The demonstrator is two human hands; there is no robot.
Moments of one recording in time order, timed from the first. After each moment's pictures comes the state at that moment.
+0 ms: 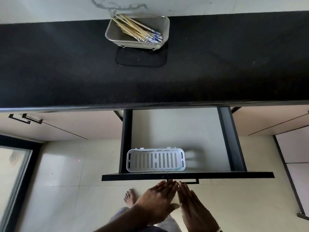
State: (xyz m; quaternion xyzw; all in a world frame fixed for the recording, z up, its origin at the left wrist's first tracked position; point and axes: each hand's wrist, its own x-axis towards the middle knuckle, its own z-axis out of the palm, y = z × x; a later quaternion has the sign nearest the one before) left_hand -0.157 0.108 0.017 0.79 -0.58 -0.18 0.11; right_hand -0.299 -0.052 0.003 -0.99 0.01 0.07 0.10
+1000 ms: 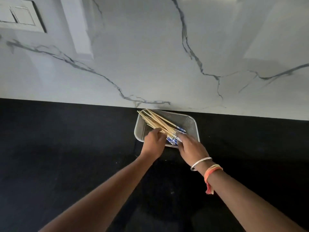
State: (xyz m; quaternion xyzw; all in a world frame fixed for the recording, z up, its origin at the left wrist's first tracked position) left_hand 0.393 -0.021 0.177 0.81 -0.15 -0.19 0.53; right_hand 0.309 -0.169 0.180 -0.98 0.11 -0.09 0.13
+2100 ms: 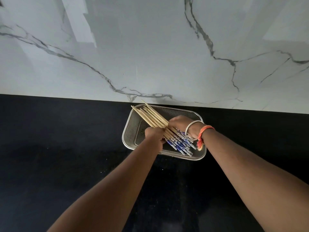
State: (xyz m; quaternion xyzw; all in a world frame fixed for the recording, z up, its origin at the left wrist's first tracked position) left_hand 0.475 -0.121 0.119 0.60 0.25 -0.33 0.69; right_hand 0.459 -0.254 0.140 -0.88 0.17 0.15 0.41
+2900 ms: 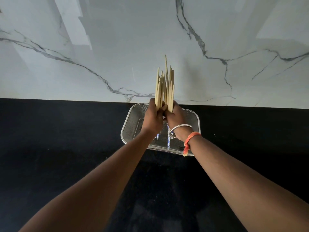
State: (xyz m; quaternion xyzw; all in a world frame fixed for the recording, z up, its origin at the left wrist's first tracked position) left_hand 0.482 -0.109 0.154 0.73 -0.19 -0.08 0.65; right_hand 0.455 -0.206 0.147 -0.77 0.18 -0.17 0.59
